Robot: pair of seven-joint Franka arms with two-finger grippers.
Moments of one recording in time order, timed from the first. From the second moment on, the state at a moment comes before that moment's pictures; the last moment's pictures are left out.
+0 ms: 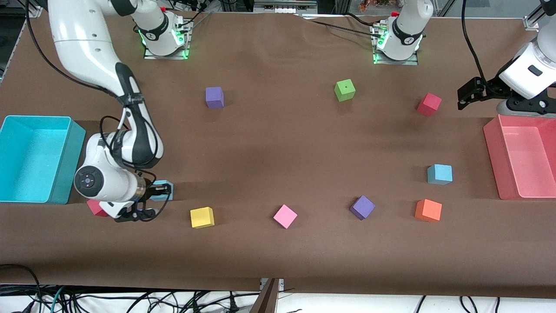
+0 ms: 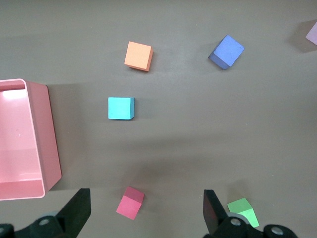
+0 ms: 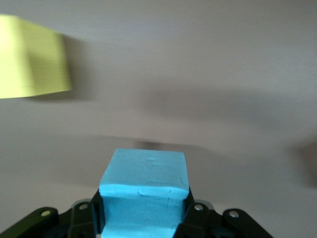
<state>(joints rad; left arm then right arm) -0.02 -0.03 -0.06 -1.65 0.03 1.59 -0.01 0.29 0.75 -0.13 -1.38 0.14 2.02 -0.02</state>
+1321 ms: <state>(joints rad) -0.02 -0.03 -0.06 -1.65 0.03 1.59 -0.01 0.79 0.87 0.01 -1.29 0.14 2.22 0.86</state>
